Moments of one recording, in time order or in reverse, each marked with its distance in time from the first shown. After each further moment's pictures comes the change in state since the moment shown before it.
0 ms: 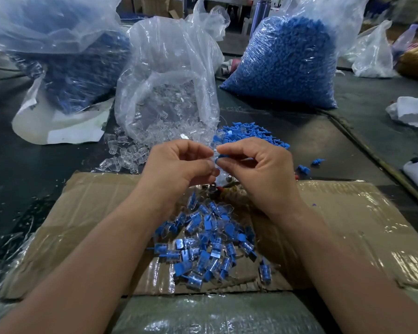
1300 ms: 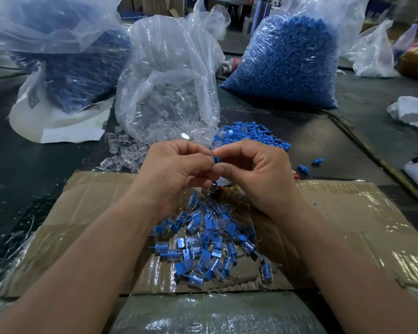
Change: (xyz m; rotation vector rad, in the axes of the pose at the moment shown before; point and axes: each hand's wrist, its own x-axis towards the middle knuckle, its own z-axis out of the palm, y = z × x) left_hand -0.002 0.004 -0.004 -0.043 -0.055 -0.051; right_hand -0.003 -0.001 -0.002 0.268 -0.156 0.031
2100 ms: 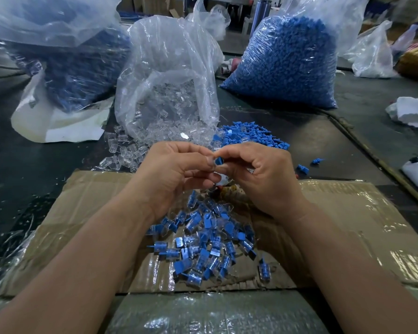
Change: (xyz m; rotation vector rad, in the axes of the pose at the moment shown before) left_hand -0.003 0.004 0.002 -0.049 -0.042 -0.050; right_hand 0.002 0.006 -0.005 -0.406 0.046 -0.290
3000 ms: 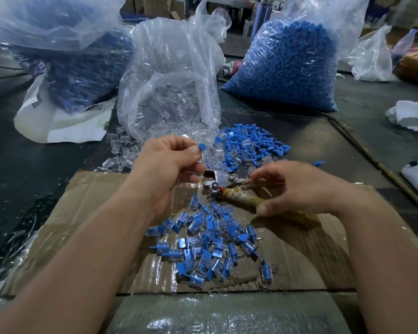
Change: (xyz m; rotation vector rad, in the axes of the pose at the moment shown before) left_hand 0.006 -0.001 -0.008 0.035 0.143 0.093; right_hand -0.001 0.025 -0.053 -0.189 -0.760 0.653
